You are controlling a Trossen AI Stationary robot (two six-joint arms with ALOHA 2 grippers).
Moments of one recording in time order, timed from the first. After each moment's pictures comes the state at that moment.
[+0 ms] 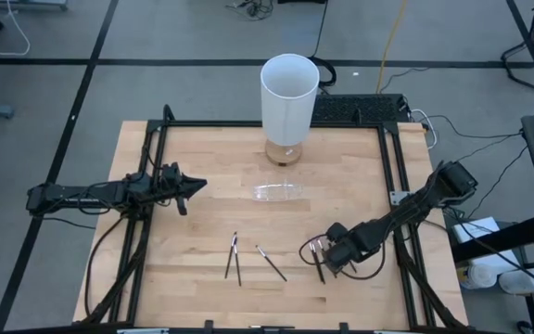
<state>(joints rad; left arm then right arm) 0.07 0.22 0.01 0.12 -0.20 -0.31 0.55 1.66 0.72 -0.71 -0.04 1.41</state>
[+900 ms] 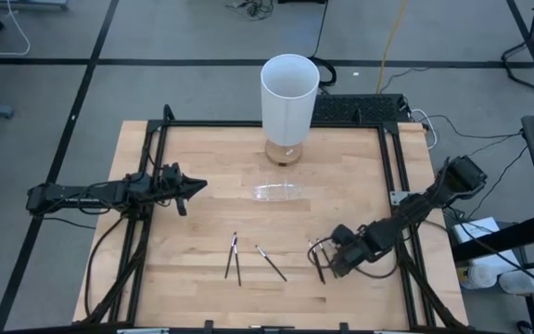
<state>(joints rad) 0.07 0.22 0.01 0.12 -0.18 -0.32 0.59 1.53 0.66 -0.58 0.15 1.35</state>
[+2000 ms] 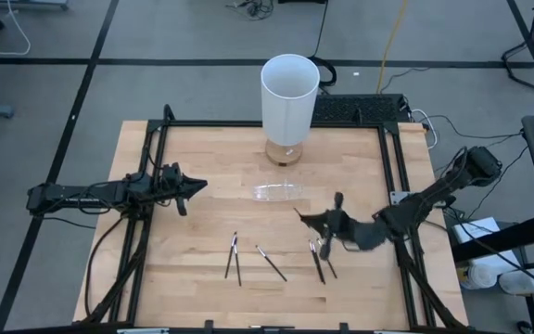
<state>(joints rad) 0.07 0.22 0.01 0.12 -0.19 -0.31 0.51 1.28 0.66 0.36 0.78 0.21</state>
